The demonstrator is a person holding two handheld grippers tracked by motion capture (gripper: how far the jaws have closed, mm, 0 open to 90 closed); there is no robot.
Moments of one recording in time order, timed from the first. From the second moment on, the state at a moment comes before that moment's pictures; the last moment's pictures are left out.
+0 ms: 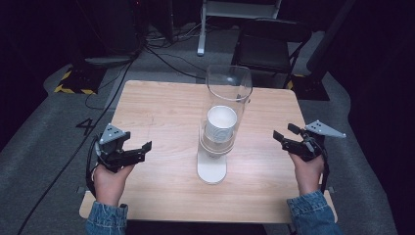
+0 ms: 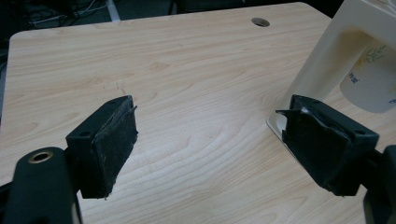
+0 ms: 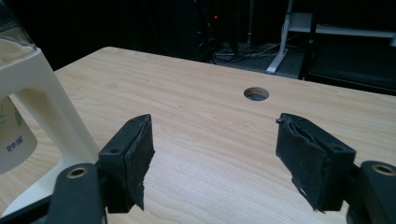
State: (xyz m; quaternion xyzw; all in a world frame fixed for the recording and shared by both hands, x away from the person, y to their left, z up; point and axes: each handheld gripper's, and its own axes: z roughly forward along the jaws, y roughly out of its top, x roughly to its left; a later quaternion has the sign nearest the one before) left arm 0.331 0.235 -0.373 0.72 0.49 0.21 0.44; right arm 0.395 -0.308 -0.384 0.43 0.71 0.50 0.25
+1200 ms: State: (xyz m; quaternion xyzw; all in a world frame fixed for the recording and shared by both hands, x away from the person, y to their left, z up) left arm 0.328 0.223 -0.367 0.71 0.50 0.22 0.45; right arm 0.384 -0.236 -0.386 0.33 0.78 0.51 0.17
